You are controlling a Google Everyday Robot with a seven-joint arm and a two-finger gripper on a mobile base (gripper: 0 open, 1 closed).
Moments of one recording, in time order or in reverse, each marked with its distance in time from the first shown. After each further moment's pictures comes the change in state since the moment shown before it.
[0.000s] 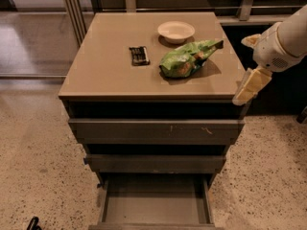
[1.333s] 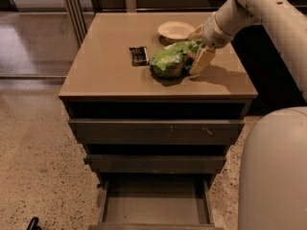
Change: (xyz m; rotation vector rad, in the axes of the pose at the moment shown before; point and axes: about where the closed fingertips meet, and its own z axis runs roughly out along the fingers) arm -0.089 -0.099 0.135 -0.116 -0.117 -0.229
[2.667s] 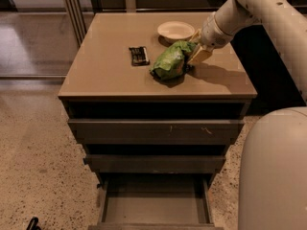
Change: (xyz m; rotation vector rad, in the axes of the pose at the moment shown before) arm -0.004 0.000 0.002 -0.007 -0.027 -0.016
